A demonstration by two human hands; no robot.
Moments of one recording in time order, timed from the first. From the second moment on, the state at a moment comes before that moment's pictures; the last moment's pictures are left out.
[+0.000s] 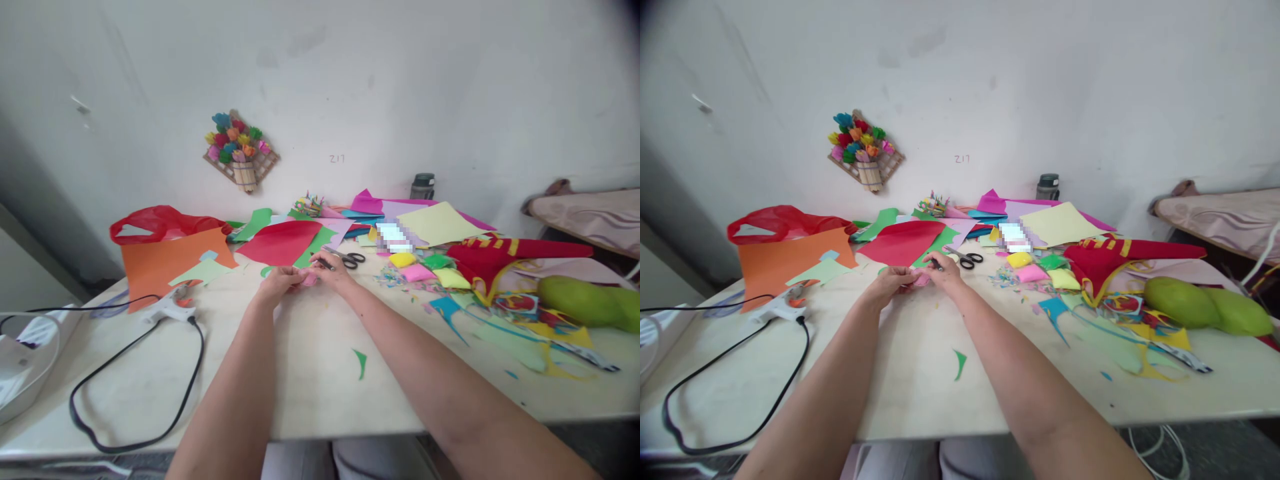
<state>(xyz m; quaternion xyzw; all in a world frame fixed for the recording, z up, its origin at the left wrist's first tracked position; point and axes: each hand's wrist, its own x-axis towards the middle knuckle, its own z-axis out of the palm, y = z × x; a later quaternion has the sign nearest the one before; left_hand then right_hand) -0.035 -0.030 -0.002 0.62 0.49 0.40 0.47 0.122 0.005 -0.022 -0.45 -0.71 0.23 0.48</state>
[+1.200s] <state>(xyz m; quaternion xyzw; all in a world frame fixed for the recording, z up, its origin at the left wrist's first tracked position) -0.040 -0.027 -0.005 0.63 0.55 0.40 0.37 0.114 0.005 -0.031 -0.39 -0.65 0.34 0.56</state>
